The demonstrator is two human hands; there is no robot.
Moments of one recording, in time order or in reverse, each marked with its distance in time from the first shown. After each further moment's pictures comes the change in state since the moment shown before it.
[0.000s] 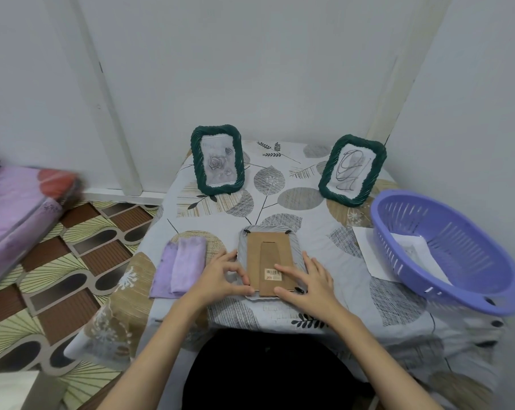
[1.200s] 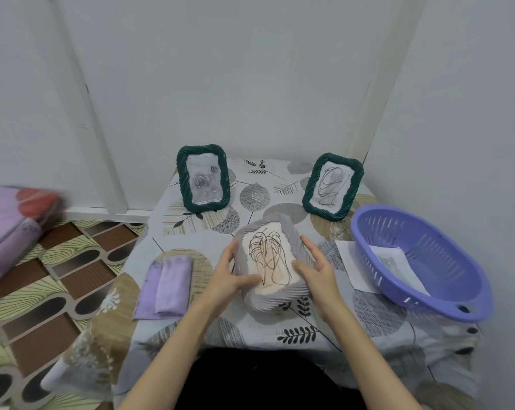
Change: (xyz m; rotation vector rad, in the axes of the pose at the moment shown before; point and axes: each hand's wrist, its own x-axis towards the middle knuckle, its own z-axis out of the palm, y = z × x) left_hand 0.019 0.045 0.024 -0.738 0.082 -0.034; right_hand 0.004 -0.021 -0.044 0.958 0.343 0.032
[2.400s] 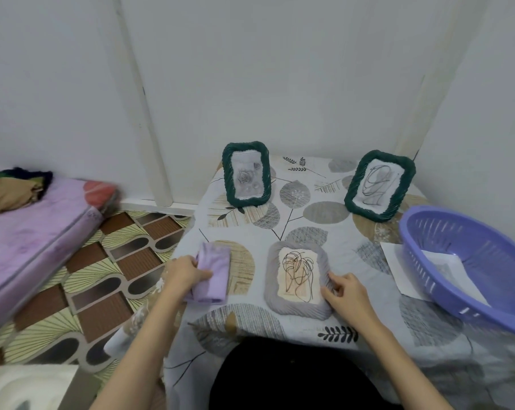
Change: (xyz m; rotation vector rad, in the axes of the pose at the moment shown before) left_hand -0.030 0.025 -0.122 0.894 0.487 -0.397; right_hand 0.004 0.051 -0.001 -0.804 -0.050 -0.047
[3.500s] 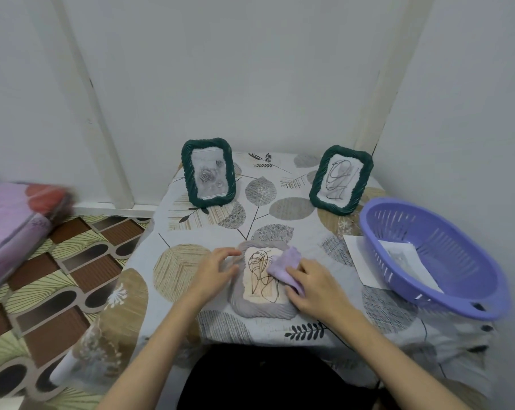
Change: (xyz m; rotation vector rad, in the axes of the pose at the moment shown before) left_hand 0.002 0.052 0.084 -0.170 -0.134 0.649; right_hand 0.001 -0.007 -0.021 -0.523 -0.070 -0.455
